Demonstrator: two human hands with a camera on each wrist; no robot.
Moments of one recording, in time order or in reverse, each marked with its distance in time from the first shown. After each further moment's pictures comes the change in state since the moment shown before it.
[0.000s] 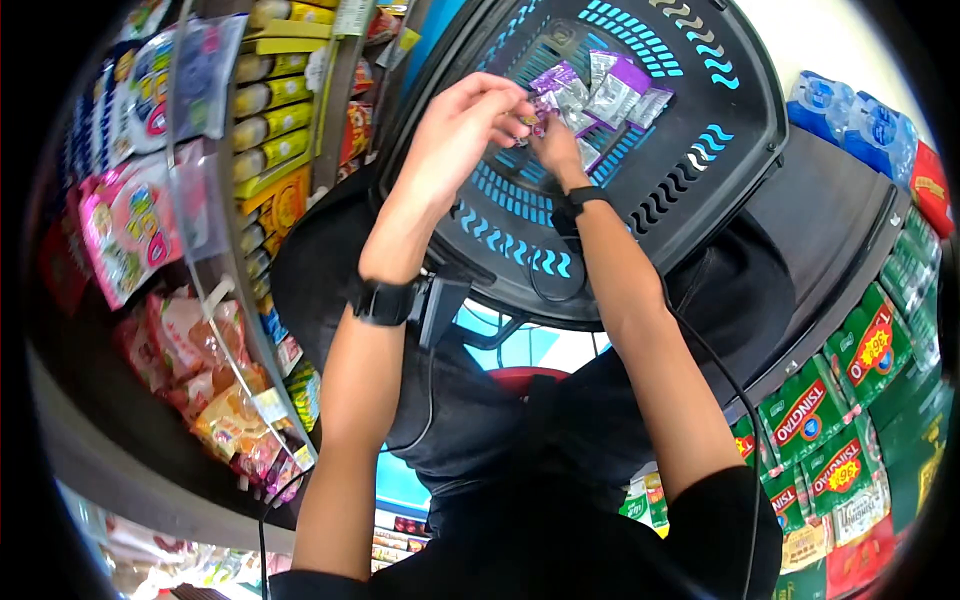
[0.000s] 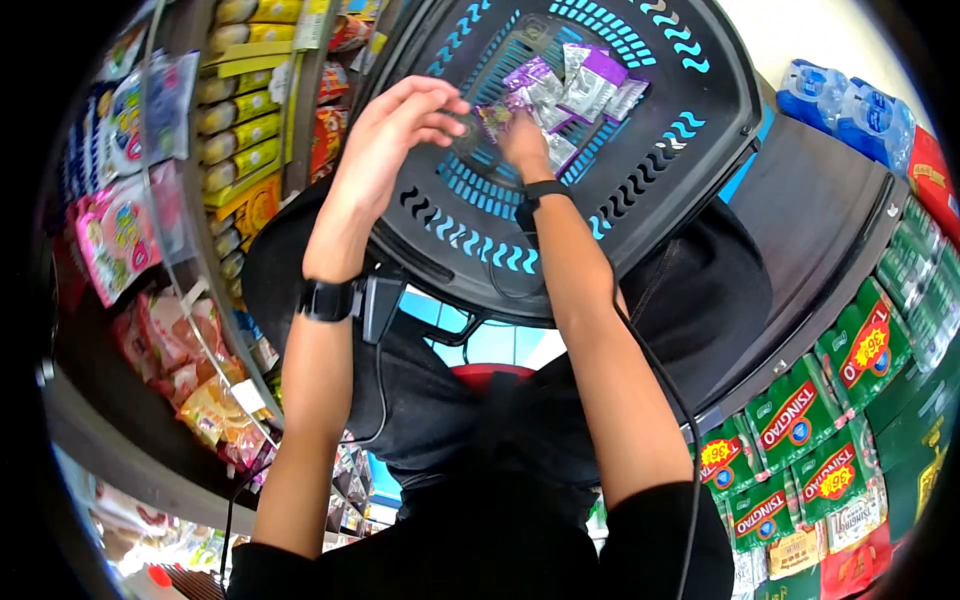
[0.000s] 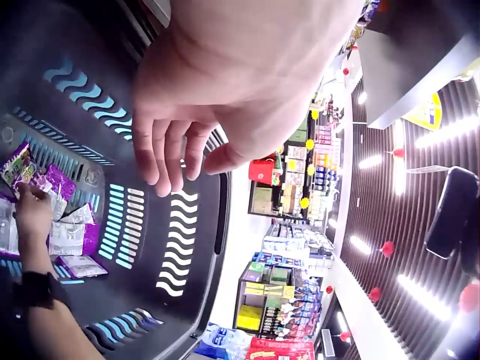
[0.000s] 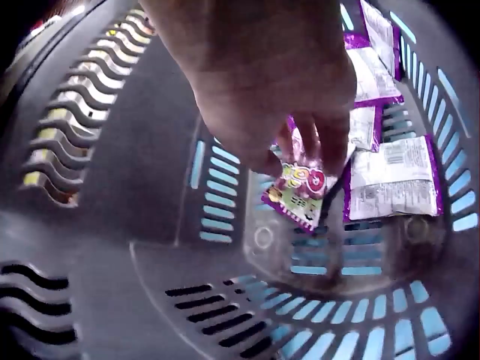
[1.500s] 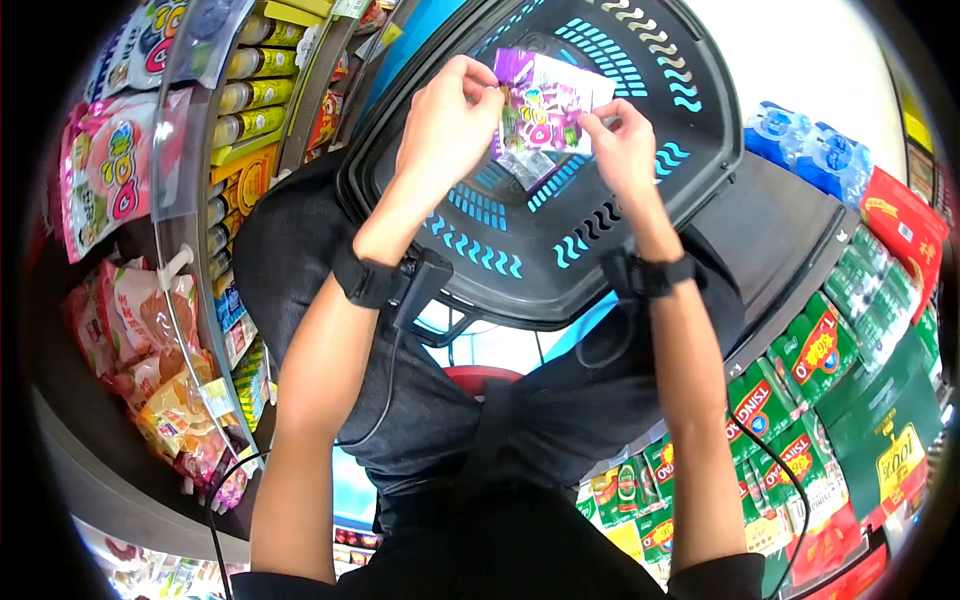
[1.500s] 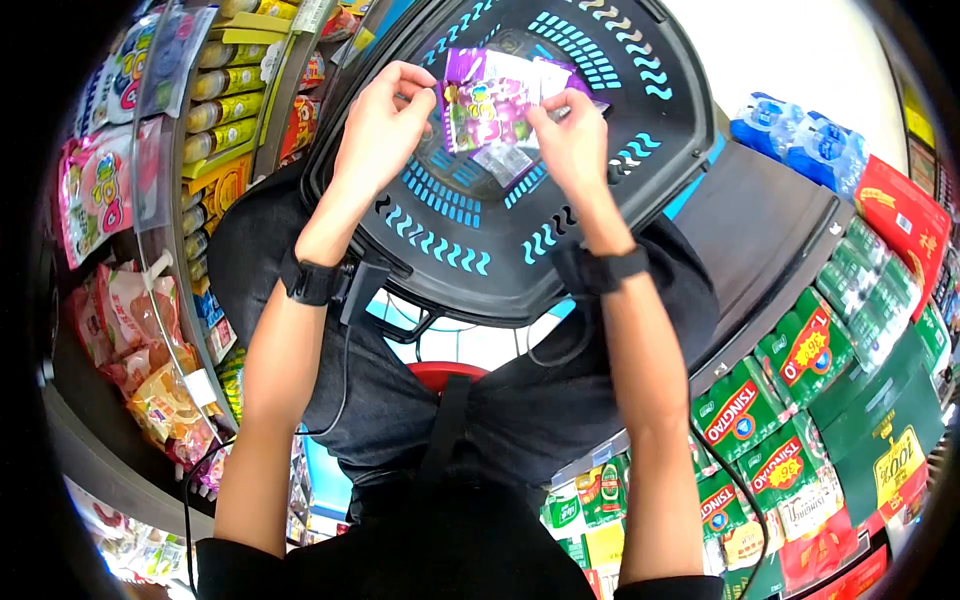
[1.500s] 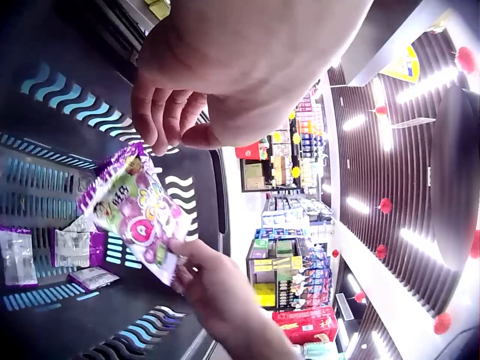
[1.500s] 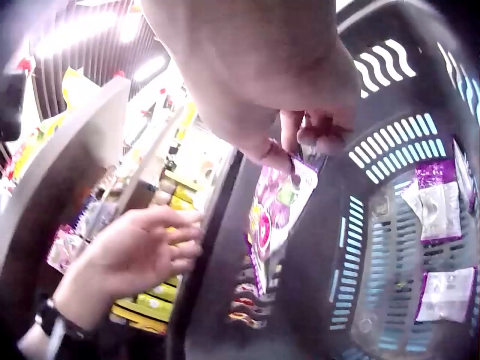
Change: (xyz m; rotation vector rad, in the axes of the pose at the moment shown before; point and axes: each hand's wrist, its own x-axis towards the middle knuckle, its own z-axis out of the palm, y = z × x) left_hand 0.004 -0.009 0.012 0.483 0.335 0.214; right_hand -0.082 -0.079 -0.202 0.299 0.236 -0.126
